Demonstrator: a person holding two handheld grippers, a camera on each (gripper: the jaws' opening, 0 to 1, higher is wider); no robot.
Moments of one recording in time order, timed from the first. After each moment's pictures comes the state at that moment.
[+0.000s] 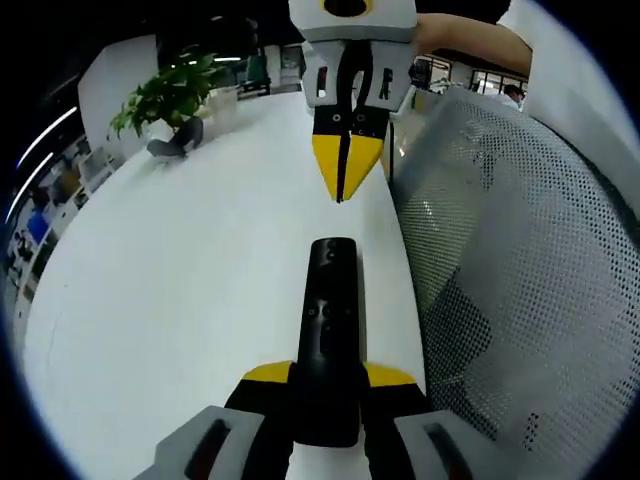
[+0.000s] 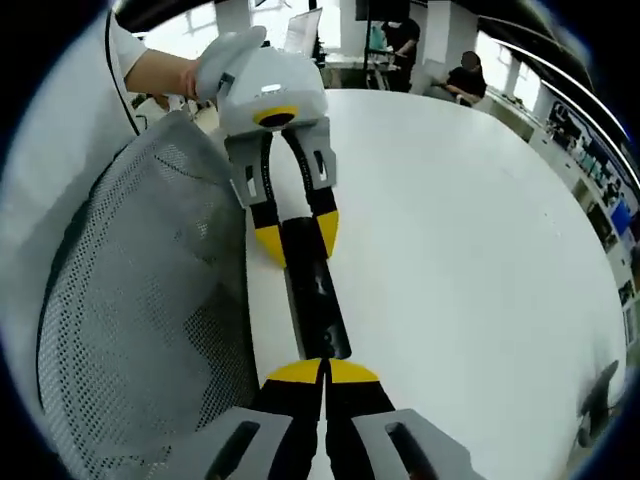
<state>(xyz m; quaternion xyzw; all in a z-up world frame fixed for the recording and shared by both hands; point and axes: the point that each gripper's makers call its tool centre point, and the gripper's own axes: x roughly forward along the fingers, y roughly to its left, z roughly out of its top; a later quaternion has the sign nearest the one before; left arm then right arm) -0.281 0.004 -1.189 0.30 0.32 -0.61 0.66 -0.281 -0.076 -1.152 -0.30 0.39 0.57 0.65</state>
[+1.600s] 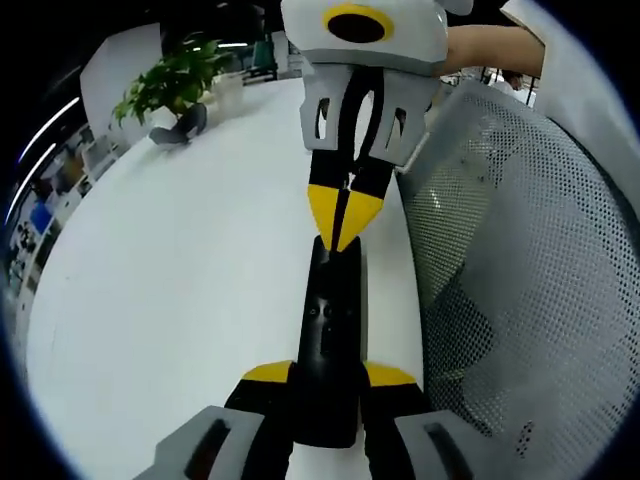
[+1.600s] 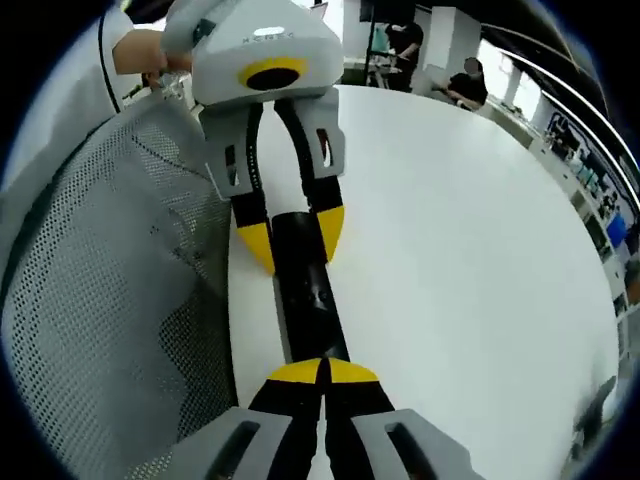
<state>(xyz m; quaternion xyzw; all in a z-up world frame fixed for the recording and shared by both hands) -0.281 0.003 -1.190 0.31 0.35 -0.59 0.66 -0.278 -0.059 -1.184 -0.35 0.37 0.56 0.65</state>
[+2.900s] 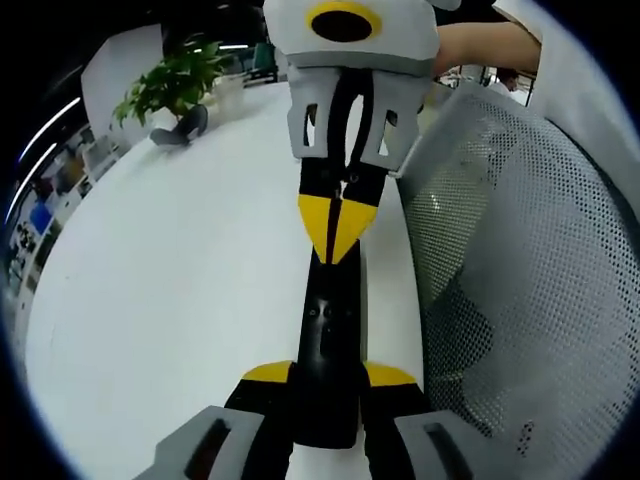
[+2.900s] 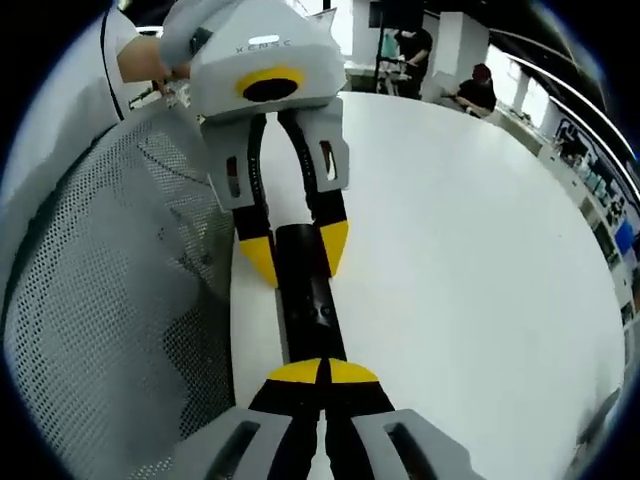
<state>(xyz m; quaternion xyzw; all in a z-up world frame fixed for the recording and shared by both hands) -0.281 0.003 -1.191 0.31 0.35 -0.59 0.66 -0.275 -0.049 -1.184 -0.33 0.36 0.59 0.64</state>
